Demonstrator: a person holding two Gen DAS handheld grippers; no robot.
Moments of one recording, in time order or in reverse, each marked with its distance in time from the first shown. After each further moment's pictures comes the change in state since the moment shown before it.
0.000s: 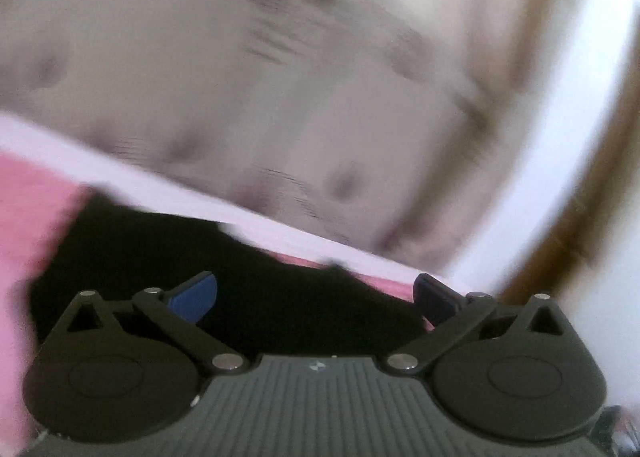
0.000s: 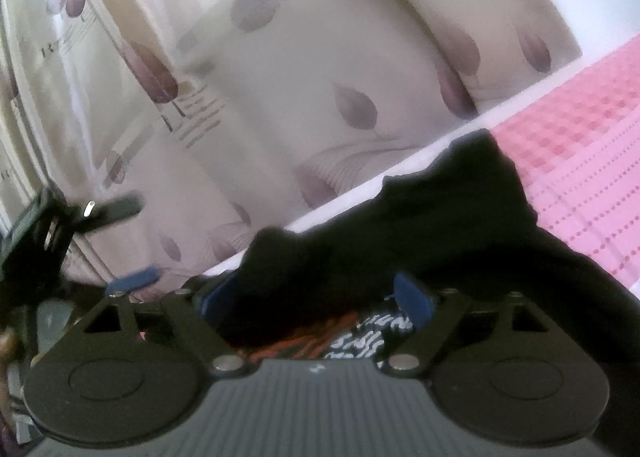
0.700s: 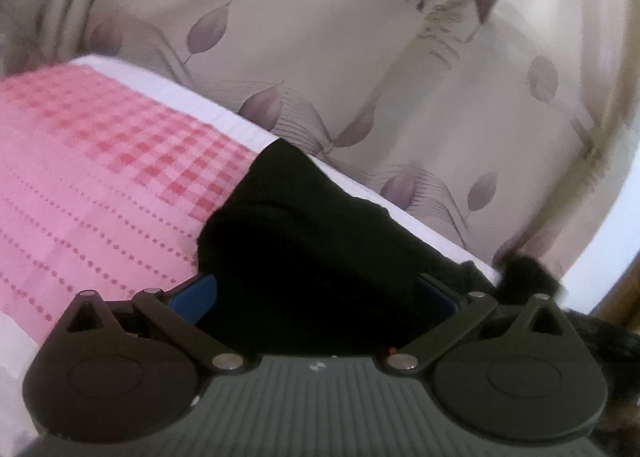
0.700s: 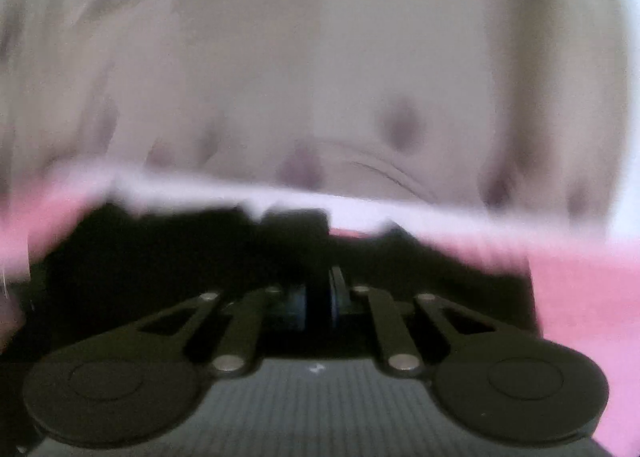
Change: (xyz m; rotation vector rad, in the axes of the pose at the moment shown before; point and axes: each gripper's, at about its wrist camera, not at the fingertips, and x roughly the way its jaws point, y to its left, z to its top) left arm -0.008 0.078 -0.044 -0.120 -0.040 0.209; right arm 0.079 0.026 0.038 -0.199 0.096 -0.191
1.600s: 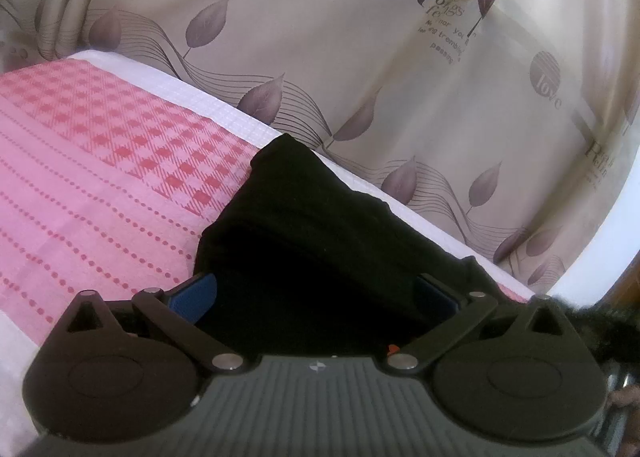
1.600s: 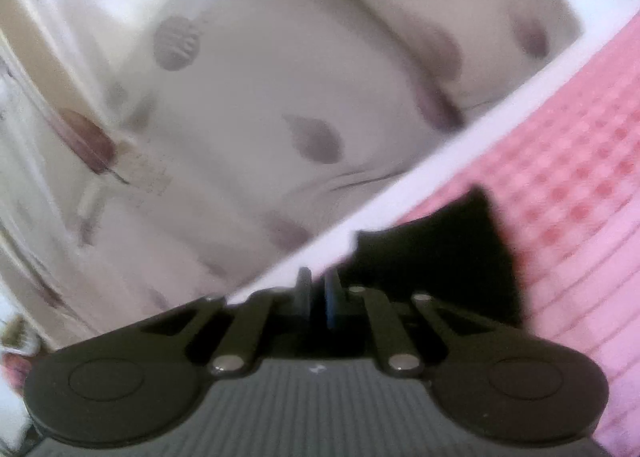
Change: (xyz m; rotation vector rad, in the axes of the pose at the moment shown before) left arm 0.004 -0.002 -0.001 0.016 0.012 0.006; right arm 0.002 -0.111 0.005 0.359 -0.029 0.152
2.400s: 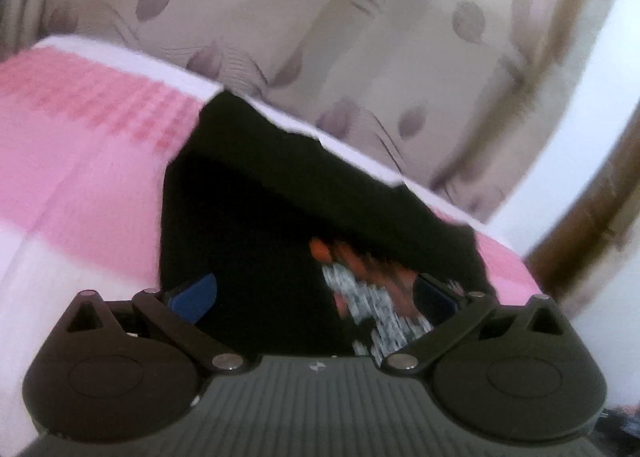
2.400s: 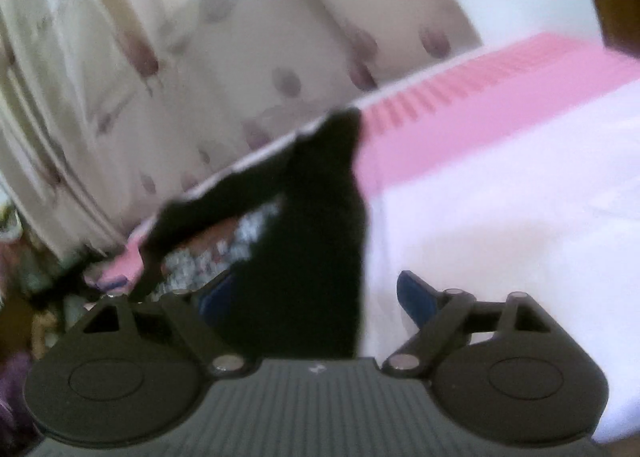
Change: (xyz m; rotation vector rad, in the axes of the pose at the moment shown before) left arm -0.082 -0.021 -0.024 0.089 0.191 -0.146; right arm -0.265 -0.023 -0.100 -0.175 0.129 -0.066
